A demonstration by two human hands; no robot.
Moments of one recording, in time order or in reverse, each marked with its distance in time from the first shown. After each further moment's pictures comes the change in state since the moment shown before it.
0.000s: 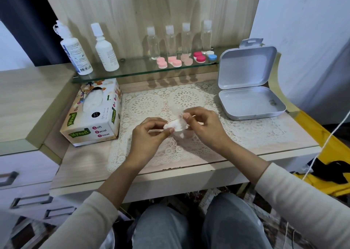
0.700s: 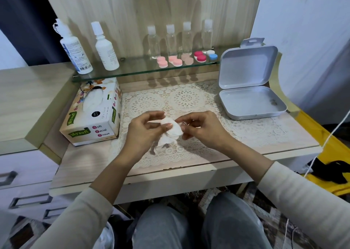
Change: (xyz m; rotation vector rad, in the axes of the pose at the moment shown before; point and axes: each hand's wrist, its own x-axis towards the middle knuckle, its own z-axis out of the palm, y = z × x) left_hand 0.008 0.013 -0.011 -0.088 -0.041 -0.118; right_hand -0.001 -0.009 -0.004 -0.003 -0.219 0.086
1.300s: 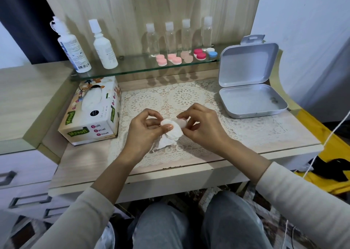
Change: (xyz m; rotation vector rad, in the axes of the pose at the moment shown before) left_hand -0.002 -0.002 0.003 -0.109 -0.014 0.001; right_hand 0.000 0.009 0.004 -0.371 0.162 -0.373
